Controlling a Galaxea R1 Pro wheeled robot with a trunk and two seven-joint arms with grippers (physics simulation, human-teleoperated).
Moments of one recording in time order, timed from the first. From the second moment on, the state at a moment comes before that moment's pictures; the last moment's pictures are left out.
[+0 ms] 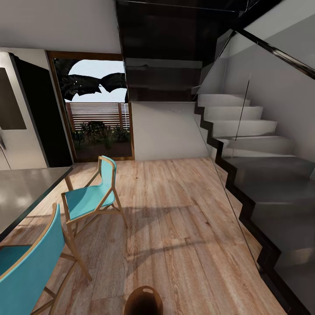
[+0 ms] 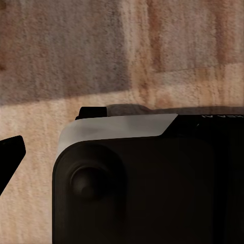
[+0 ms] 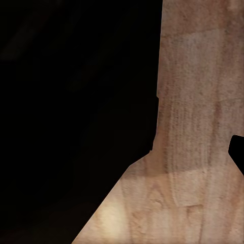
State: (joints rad) left arm 0.02 -0.04 -0.01 -0.24 0.01 -0.09 0.02; right arm 0.07 -0.02 -0.03 0.06 0.03 -0.06 -0.02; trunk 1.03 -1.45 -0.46
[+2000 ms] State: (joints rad) left arm 0.02 -0.04 -0.01 -0.24 0.01 -0.09 0.02; right arm 0.07 -0.02 -0.03 0.06 0.03 -0.06 -0.02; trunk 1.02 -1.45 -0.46
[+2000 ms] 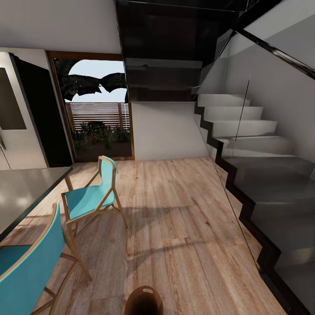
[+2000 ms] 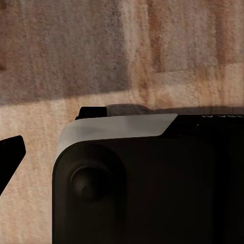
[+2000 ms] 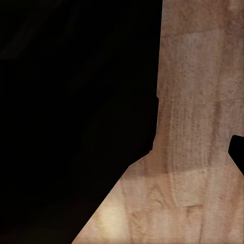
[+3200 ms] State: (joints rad) left arm 0.02 -0.04 -0.01 -0.24 0.01 -0.09 0.02; right arm 0.07 -0.02 -0.03 0.06 0.03 -0.06 -0.02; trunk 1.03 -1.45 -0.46
